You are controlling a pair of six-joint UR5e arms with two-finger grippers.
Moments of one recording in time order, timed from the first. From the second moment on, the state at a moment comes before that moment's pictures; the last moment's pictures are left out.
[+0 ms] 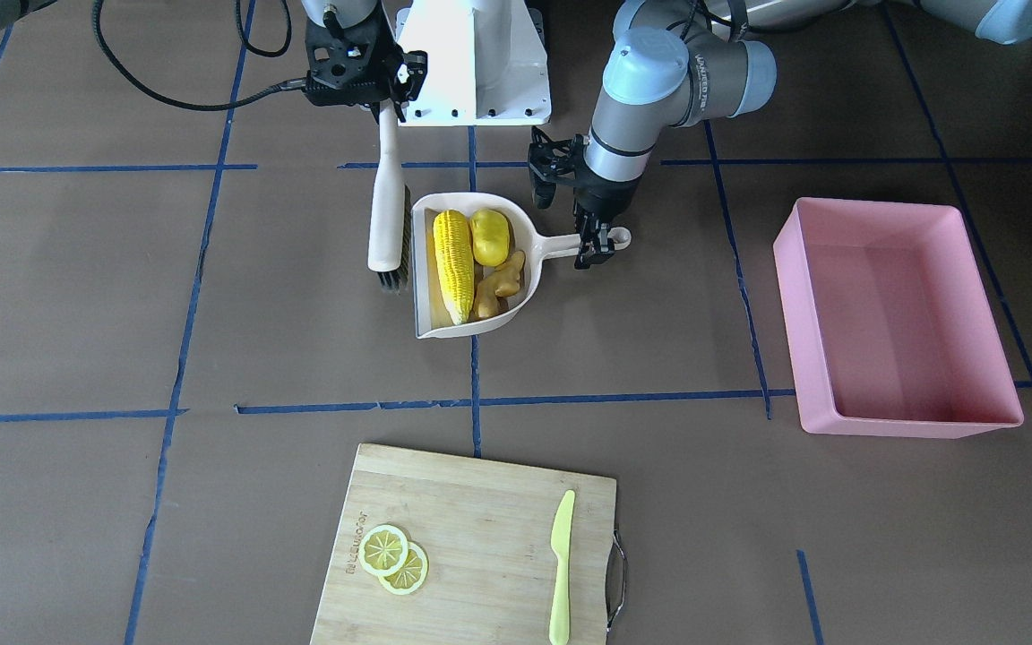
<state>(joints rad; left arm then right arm) -0.48 -2.05 -1.77 -1.80 -1.81 0.26 0.42 -1.05 2.18 -1.88 1.96 1.34</state>
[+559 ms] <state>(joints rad) -0.56 -2.00 -1.86 -1.83 -1.84 0.22 0.57 -1.19 2.31 -1.95 1.96 1.26</state>
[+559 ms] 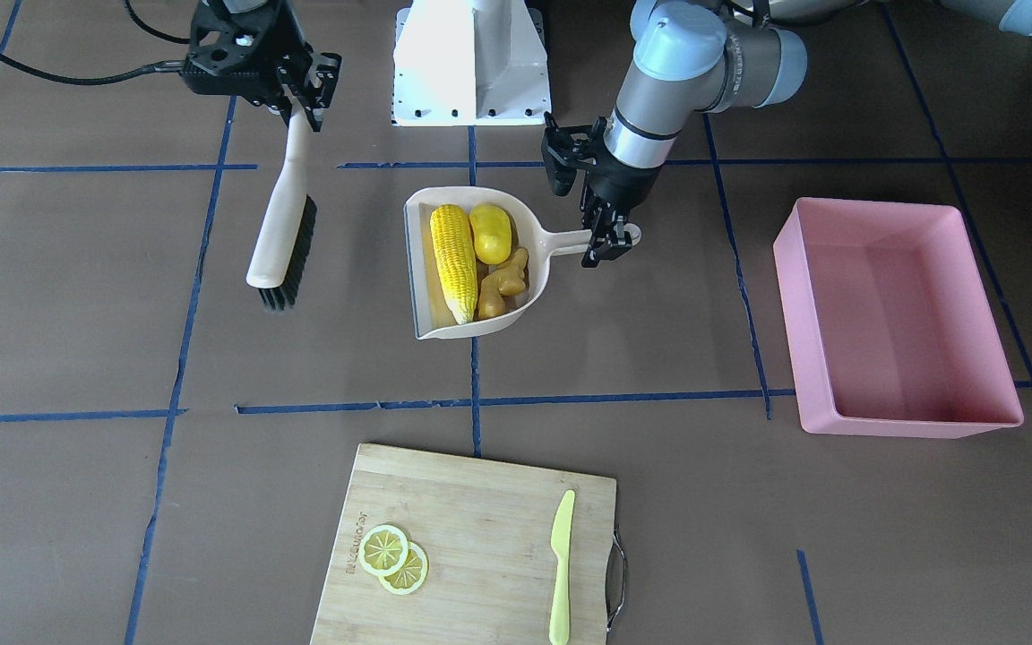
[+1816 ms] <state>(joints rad) -1.26 -1.44 -2.05 -1.83 -2.25 0.51 0.93 -1.57 2.34 -1.94 2.06 0.67</state>
